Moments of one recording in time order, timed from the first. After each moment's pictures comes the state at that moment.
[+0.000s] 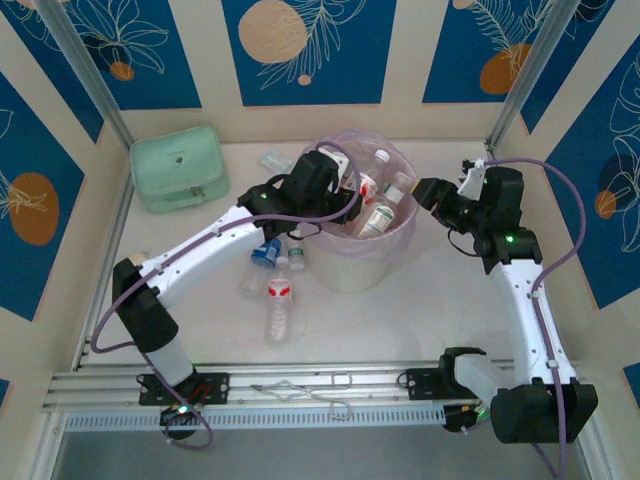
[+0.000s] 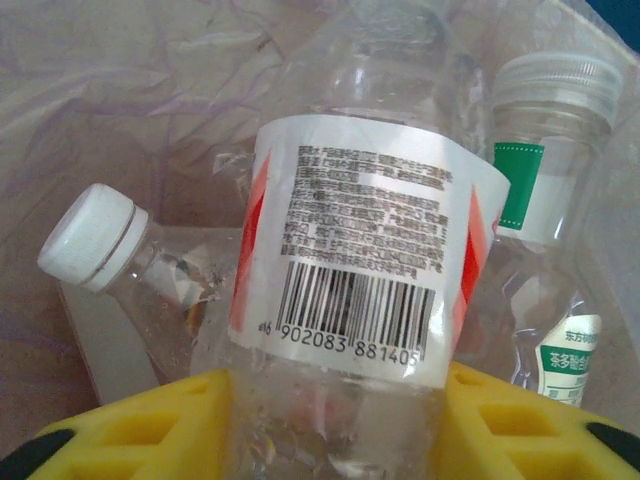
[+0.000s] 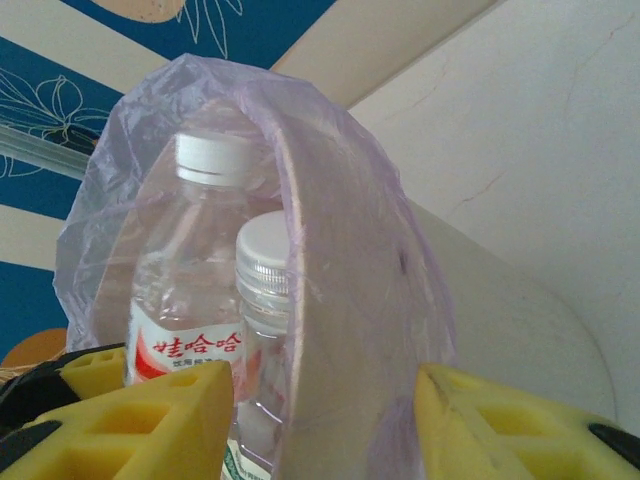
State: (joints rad) left arm -0.88 1.70 1.69 -0.62 -0.05 -0.39; right arm -0.02 1.02 1.06 -0.52 -0.55 0.69
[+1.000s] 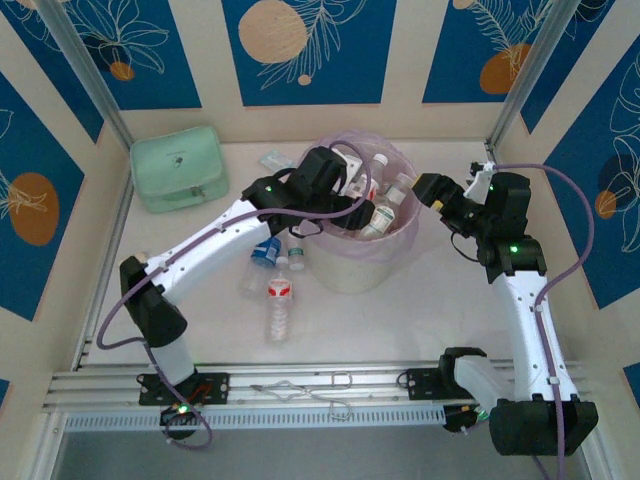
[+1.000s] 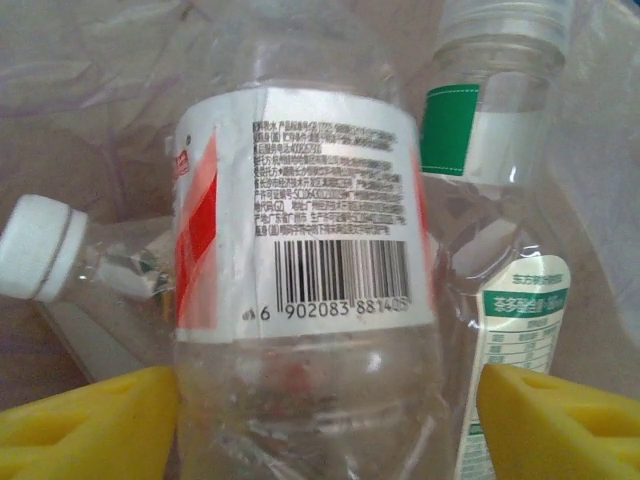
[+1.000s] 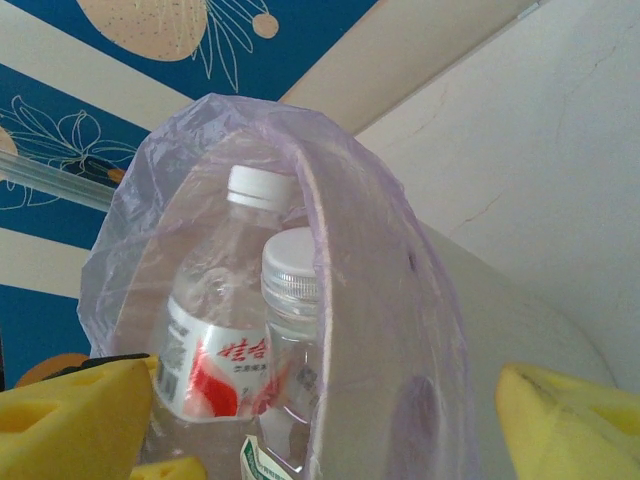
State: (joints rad) left arm -0.90 1.75 1.83 -0.79 -0.01 -0.29; right arm -0.03 0.96 1.04 -0.50 -0.52 0.73
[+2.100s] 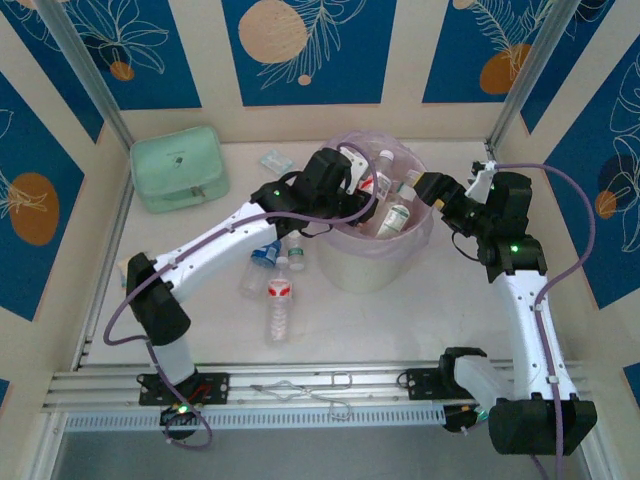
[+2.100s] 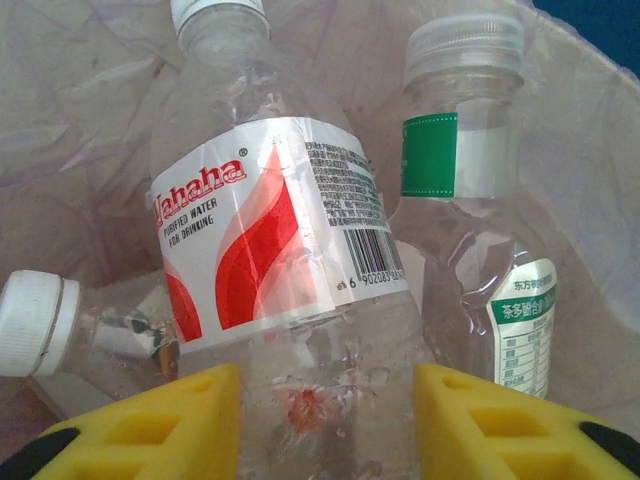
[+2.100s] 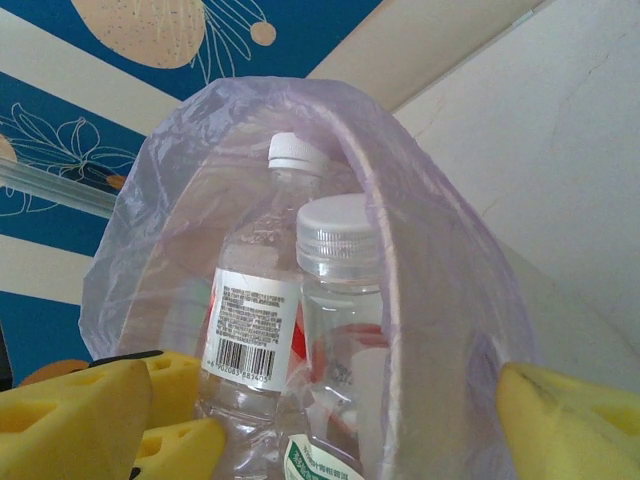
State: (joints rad) left arm -0.90 1.77 1.77 -0.60 0.02 -0.27; right arm -0.05 0.97 1.04 -0.50 -0.53 0.73
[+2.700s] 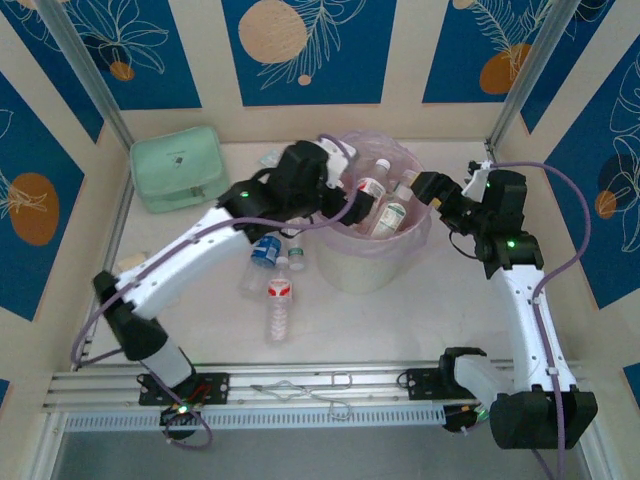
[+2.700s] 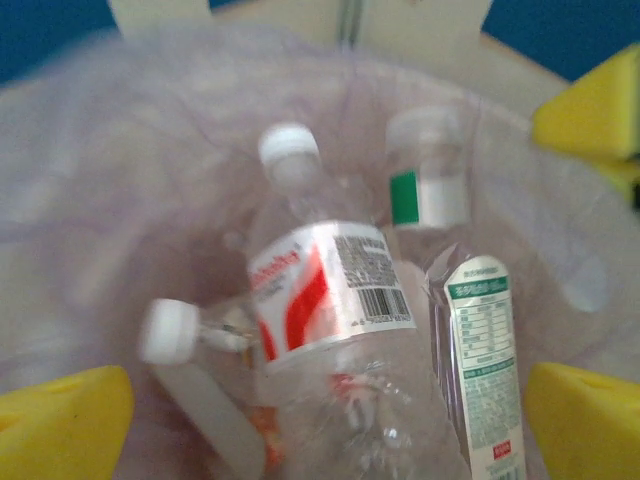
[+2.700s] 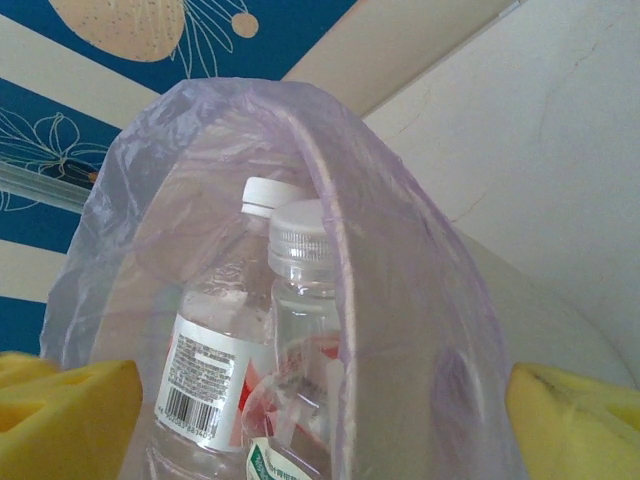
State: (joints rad) left arm -0.91 1.59 1.79 -0.68 -0.10 -0.15; right arm -0.02 1.00 1.04 -0.50 -0.50 0.72
